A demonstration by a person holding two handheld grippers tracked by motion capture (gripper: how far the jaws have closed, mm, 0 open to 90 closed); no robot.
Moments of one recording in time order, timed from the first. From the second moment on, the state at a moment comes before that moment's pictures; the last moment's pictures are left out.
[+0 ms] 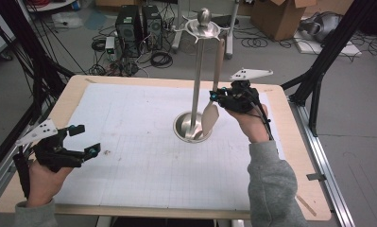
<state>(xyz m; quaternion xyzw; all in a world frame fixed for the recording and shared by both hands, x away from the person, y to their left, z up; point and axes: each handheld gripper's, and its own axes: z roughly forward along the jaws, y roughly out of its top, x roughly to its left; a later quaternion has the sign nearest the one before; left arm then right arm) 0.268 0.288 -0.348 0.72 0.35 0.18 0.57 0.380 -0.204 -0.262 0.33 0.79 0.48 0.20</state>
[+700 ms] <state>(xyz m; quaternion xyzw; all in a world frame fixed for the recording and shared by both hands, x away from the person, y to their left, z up) 0.282 0.280 -0.344 0.71 0.34 0.17 0.59 0.334 -0.230 -0.259 0.32 0.74 0.53 0.25</state>
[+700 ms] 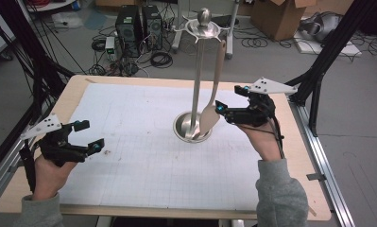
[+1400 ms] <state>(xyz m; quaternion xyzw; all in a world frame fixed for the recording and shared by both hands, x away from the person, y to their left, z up) 0.289 0.281 -0.339 0.70 0.33 0.17 0.61 0.293 -0.268 -0.296 0.29 0.73 0.55 0.27</state>
